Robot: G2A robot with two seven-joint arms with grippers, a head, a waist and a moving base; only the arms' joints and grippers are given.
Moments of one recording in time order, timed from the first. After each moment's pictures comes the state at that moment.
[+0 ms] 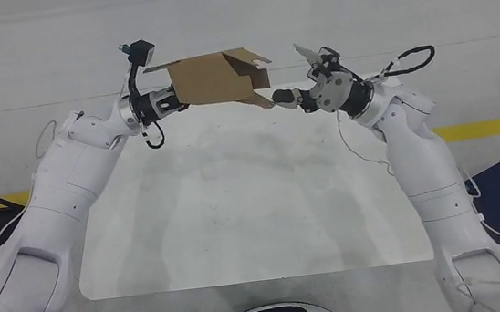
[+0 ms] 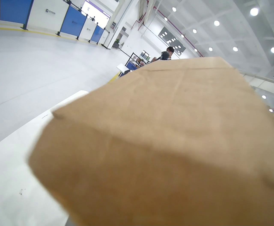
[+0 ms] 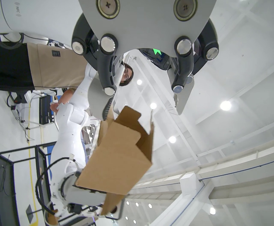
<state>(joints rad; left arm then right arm) 0.60 -1.05 -0.74 -0.95 -0.46 -1.01 -0.81 -1.04 -1.23 1.36 -1.46 1.07 0.50 0.94</state>
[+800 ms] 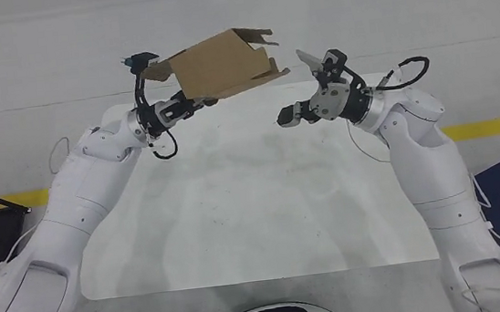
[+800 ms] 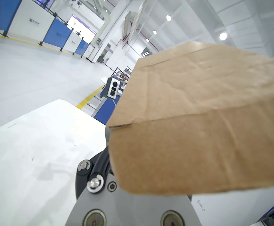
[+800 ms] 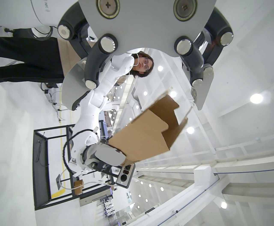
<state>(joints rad) 0.70 -1.06 -0.79 -1.04 -0.63 -1.01 -0.81 -1.10 -1.20 1.35 -1.57 0.86 0.46 0.89</state>
